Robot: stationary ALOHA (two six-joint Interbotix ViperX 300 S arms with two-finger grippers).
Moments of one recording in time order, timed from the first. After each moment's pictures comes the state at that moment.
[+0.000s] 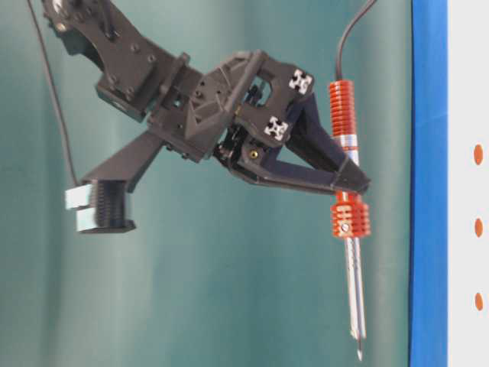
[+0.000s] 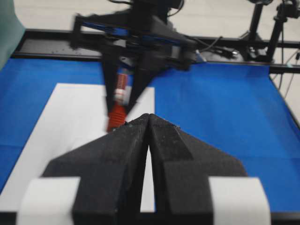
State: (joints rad) left arm 0.00 -1.01 1.21 0.00 -0.26 -0.03; right arm -0.06 0.03 0.29 -0.23 0.63 0.16
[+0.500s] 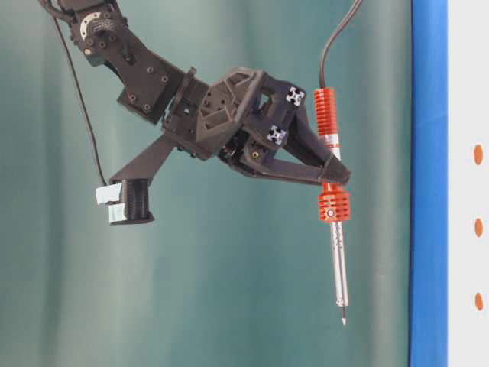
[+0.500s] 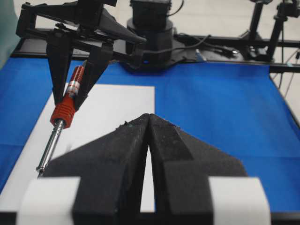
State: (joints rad) left arm -0.01 -1.01 1.21 0.00 -0.26 -0.03; right arm -0.17 0.03 0.29 -0.22 0.63 0.06
